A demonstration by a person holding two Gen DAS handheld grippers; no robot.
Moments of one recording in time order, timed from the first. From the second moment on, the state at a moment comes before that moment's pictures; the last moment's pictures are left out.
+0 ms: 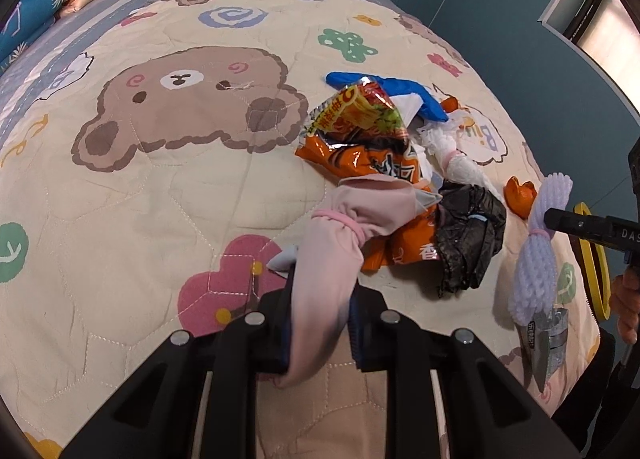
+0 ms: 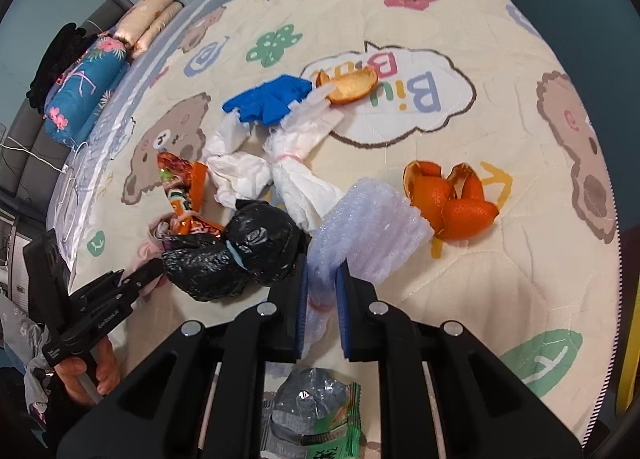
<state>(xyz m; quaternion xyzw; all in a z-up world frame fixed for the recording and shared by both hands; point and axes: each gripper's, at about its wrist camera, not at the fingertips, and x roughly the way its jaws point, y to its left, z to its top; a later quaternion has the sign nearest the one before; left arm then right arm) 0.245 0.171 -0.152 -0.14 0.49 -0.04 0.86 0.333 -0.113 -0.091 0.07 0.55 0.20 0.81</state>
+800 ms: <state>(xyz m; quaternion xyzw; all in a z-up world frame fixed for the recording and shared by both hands) 0.221 0.161 -0.080 -0.15 0.41 -0.06 0.90 0.299 -0.166 -0.018 0.09 0.49 0.21 0.84</state>
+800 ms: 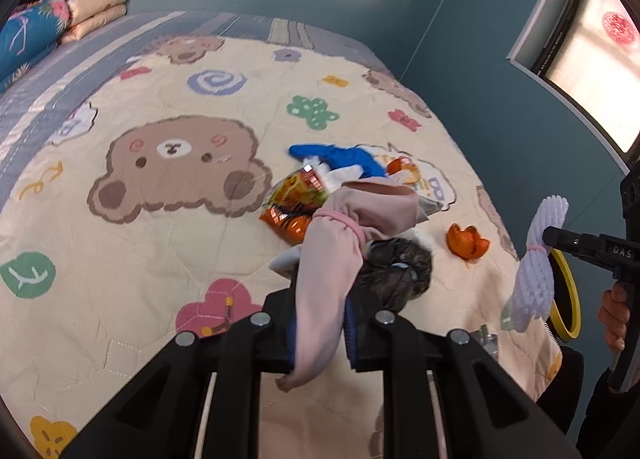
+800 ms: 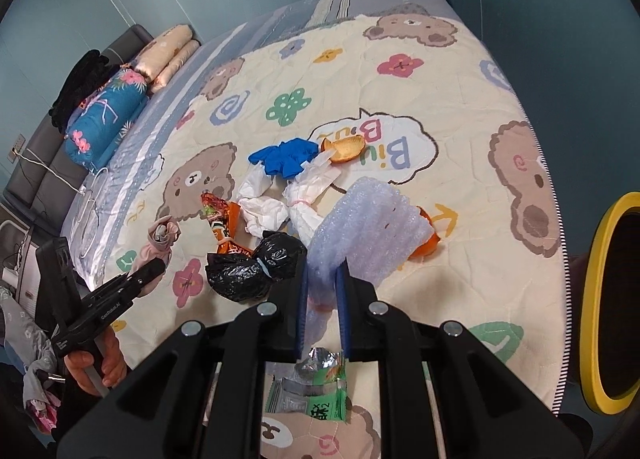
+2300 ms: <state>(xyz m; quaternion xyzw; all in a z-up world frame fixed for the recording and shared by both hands) 0.254 -0.188 0.004 -0.02 0.39 -0.28 0.87 0.235 -0.477 0.043 0.19 0.37 -0.01 0.91</state>
